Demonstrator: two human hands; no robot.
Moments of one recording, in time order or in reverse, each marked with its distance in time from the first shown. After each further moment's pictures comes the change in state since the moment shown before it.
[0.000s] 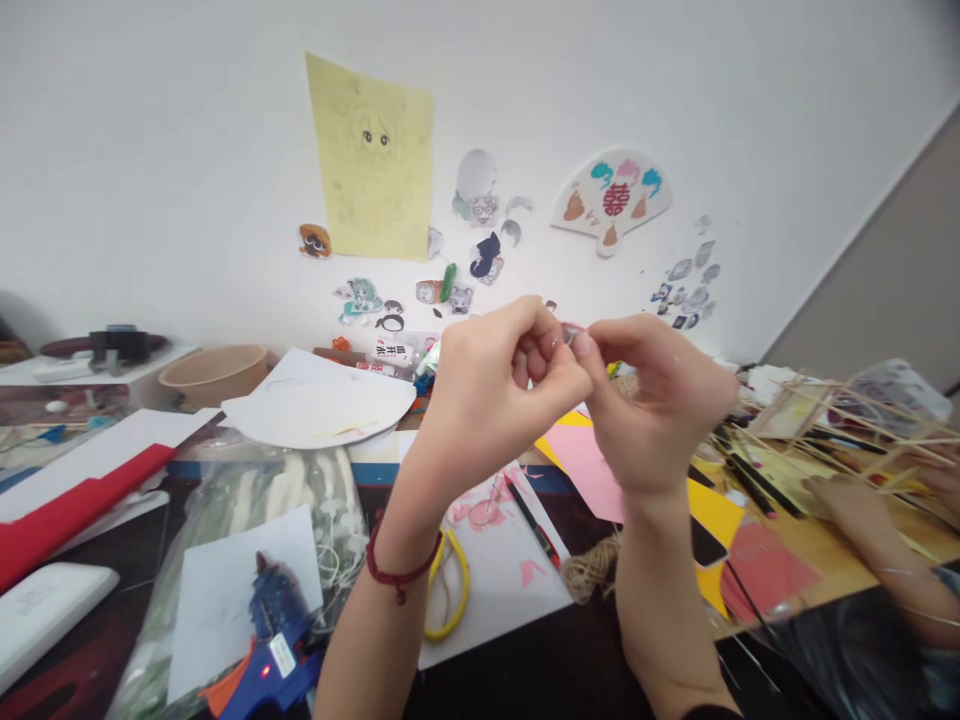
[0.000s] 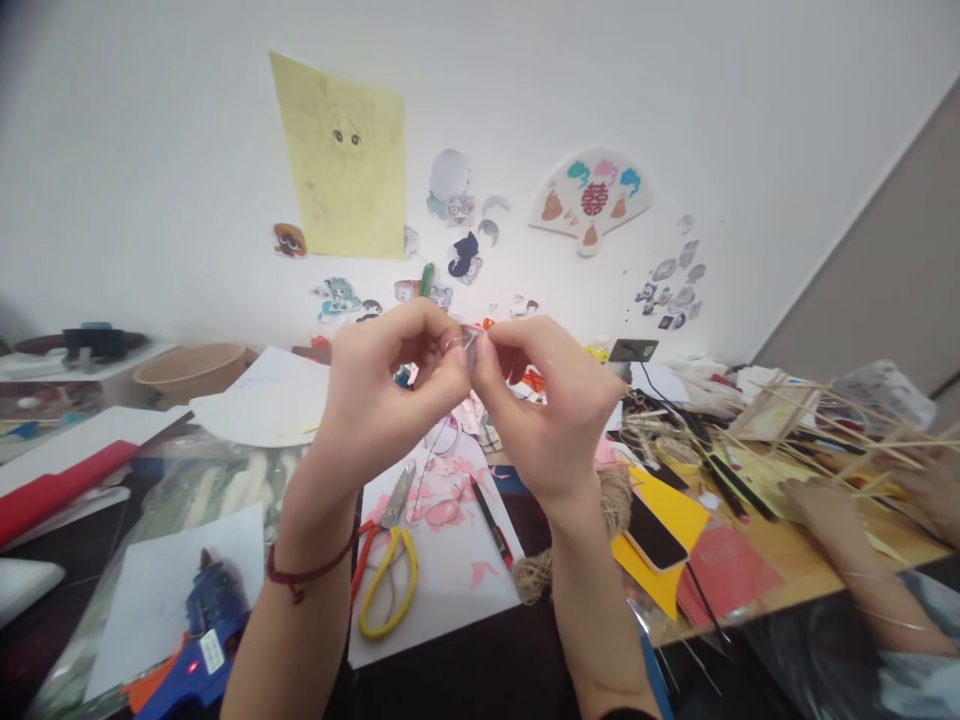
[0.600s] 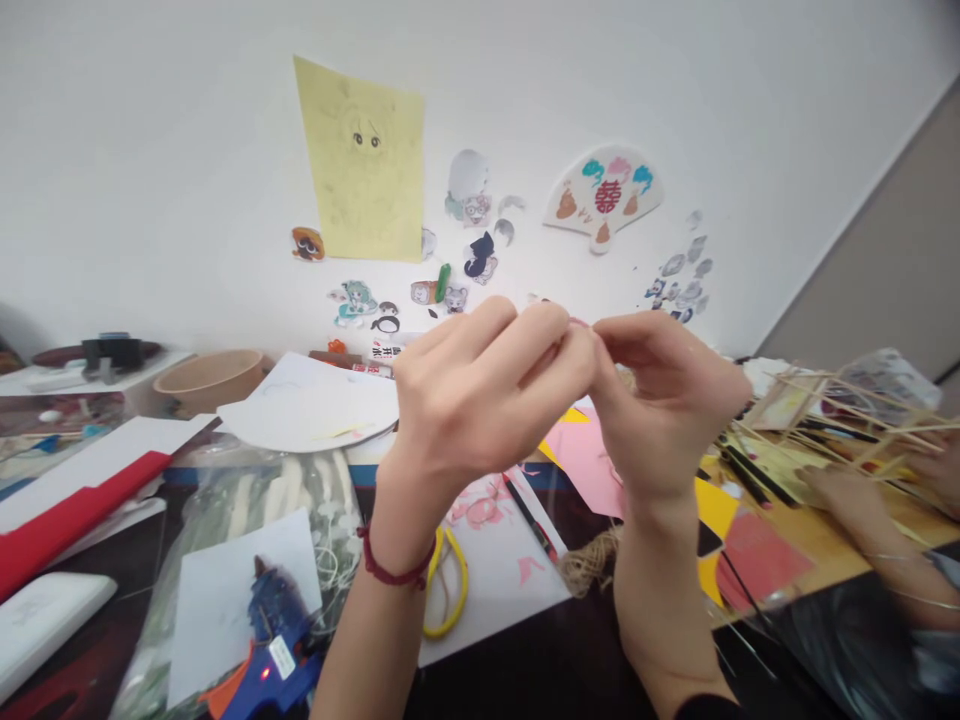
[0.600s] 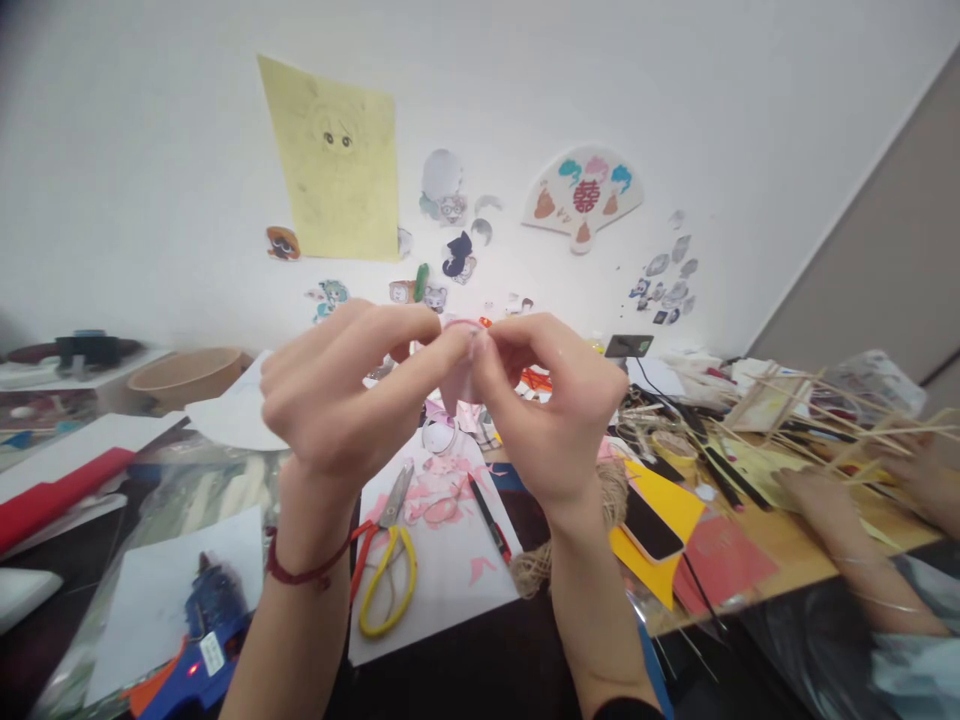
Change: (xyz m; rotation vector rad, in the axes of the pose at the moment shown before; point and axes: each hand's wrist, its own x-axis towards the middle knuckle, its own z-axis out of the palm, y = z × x) left_hand -0.001 -0.006 -0.007 0.718 0.279 0.771; right_hand 0.003 -0.001 -0.004 0.065 0.084 -0.020
